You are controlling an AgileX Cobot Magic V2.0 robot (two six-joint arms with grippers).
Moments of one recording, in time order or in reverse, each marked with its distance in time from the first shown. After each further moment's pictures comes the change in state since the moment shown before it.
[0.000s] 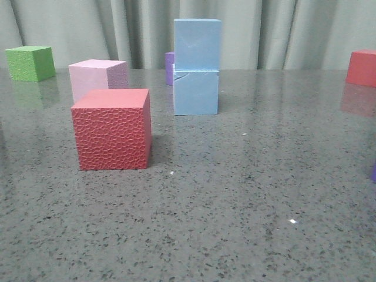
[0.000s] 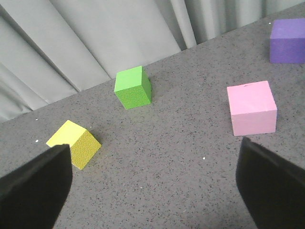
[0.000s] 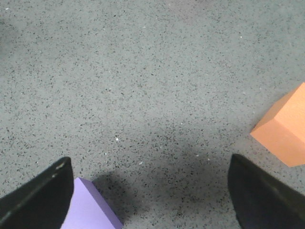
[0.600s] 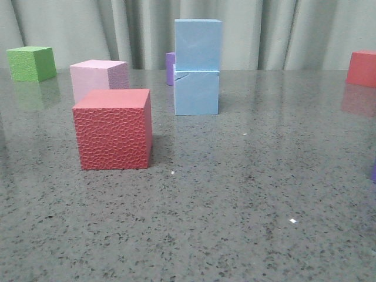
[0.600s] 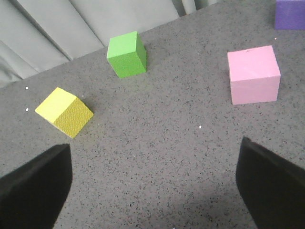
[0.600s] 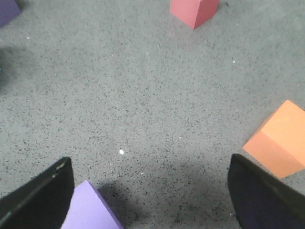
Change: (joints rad) left arm 0.000 0.000 0.080 -0.004 0.033 -0.044; right arm 0.000 -0.115 0.002 0.000 -0.015 -0.018
